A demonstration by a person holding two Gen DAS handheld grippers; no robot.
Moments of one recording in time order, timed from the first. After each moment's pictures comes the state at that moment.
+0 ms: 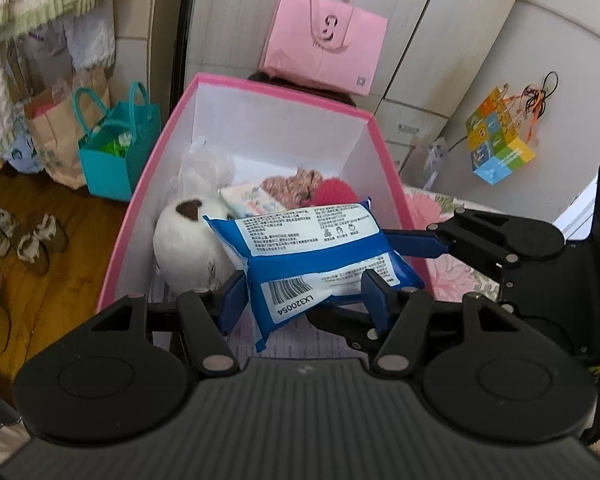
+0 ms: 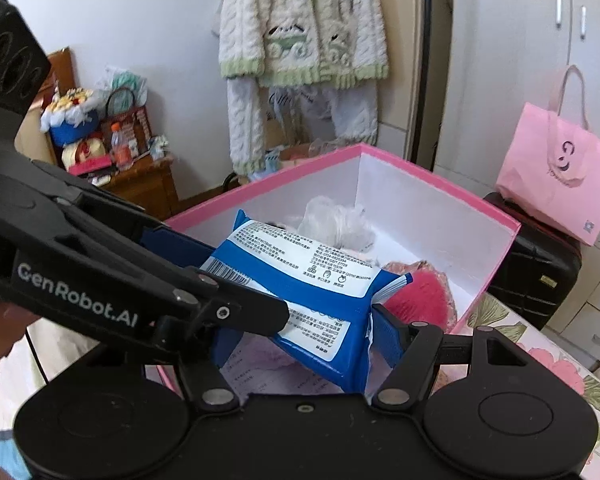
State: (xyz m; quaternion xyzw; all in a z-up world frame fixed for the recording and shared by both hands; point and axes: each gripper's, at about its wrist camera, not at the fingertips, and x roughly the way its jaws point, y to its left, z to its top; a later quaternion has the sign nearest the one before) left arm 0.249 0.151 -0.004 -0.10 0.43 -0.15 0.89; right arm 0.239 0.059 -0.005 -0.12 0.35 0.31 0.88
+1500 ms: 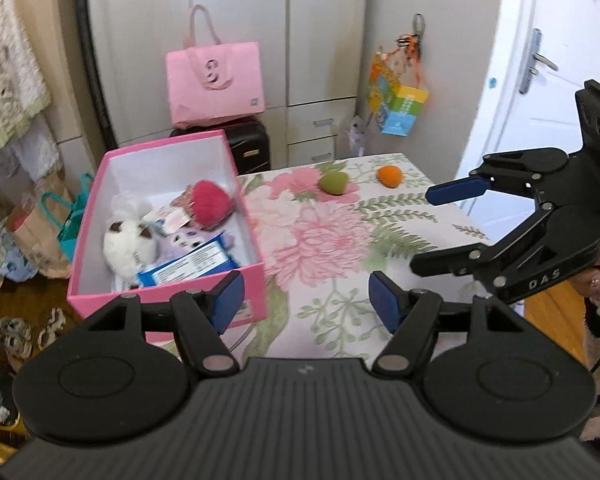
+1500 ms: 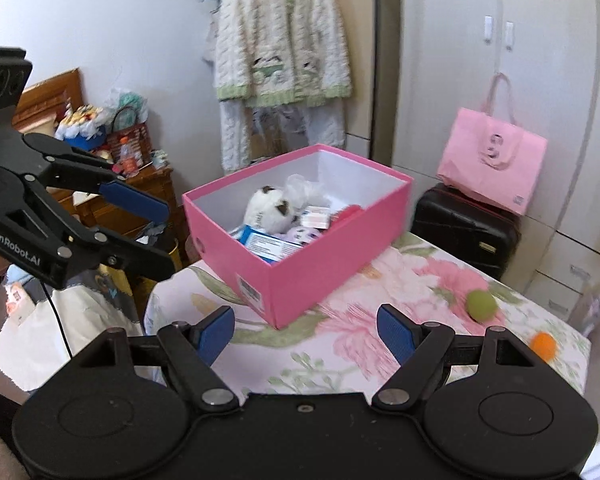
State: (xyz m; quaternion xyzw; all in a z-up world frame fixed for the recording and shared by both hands) left arm 0.084 0.064 0.074 0.07 0.35 -0.25 0.90; right arm 0.066 -0.086 0.060 -0.09 0.32 0.26 0.91
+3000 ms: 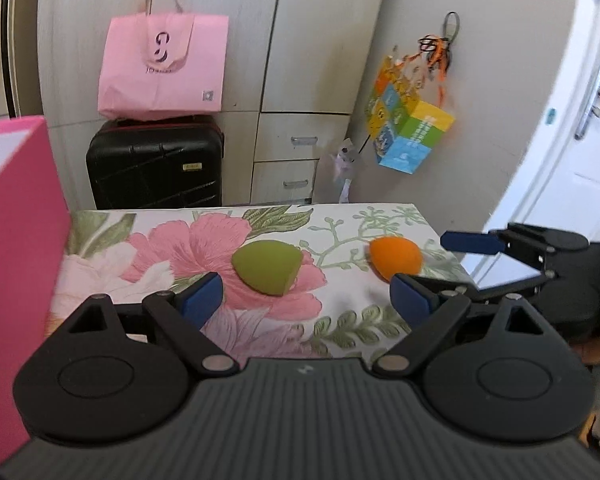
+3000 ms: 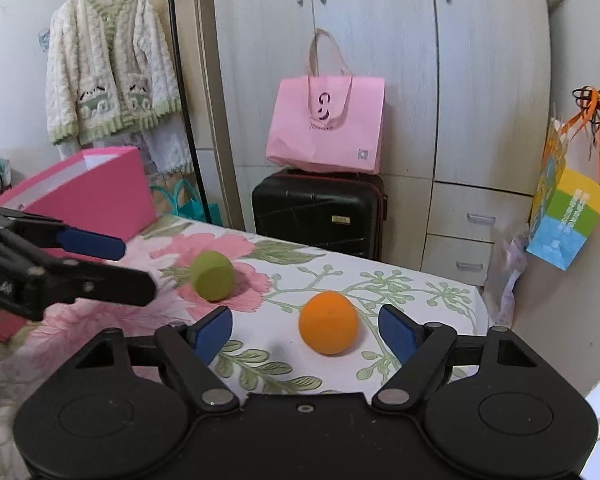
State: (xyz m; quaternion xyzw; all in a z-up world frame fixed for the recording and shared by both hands) left arm 0.293 -0.125 -0.072 -0.03 0.34 -0.24 0.91; right arm 0.227 -0.276 -0.073 -0.02 0.30 0.12 0.95
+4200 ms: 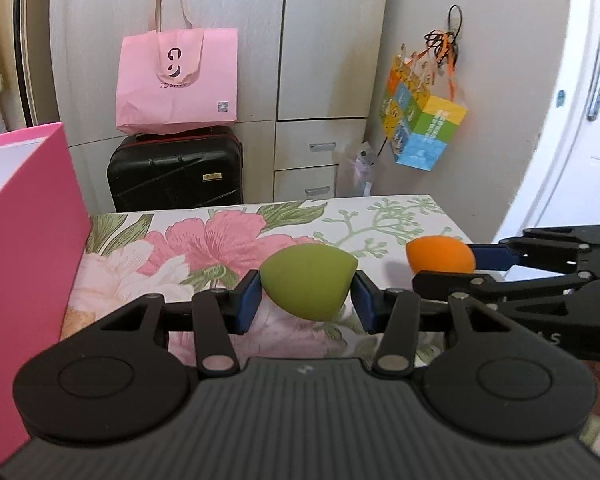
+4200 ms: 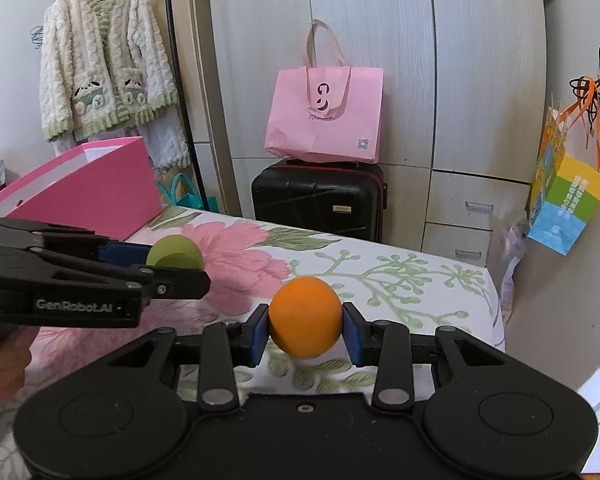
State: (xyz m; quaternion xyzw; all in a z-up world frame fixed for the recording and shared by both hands) left arm 0.262 -0.127 -0.075 0.01 0.31 -0.22 0.92; right arm 0.202 -0.253 -0.069 -0.01 0.31 0.11 0.95
